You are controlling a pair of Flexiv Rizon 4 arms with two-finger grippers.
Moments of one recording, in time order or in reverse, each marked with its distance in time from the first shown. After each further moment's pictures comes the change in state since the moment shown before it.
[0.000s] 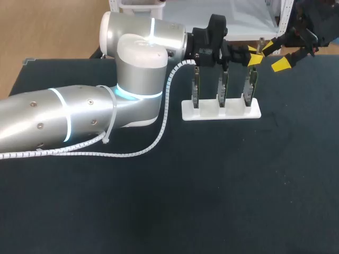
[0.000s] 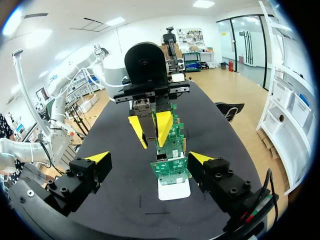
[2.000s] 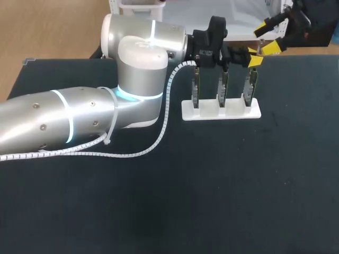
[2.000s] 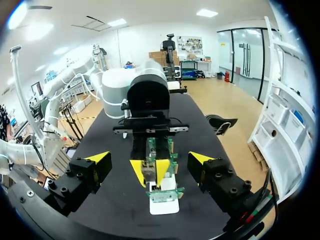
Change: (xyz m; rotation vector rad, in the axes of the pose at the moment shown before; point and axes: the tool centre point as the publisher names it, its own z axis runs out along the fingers) left arm 0.004 0.001 0.003 0.009 -0.008 -0.025; right arm -0.057 0.001 0.001 0.072 -0.035 -0.072
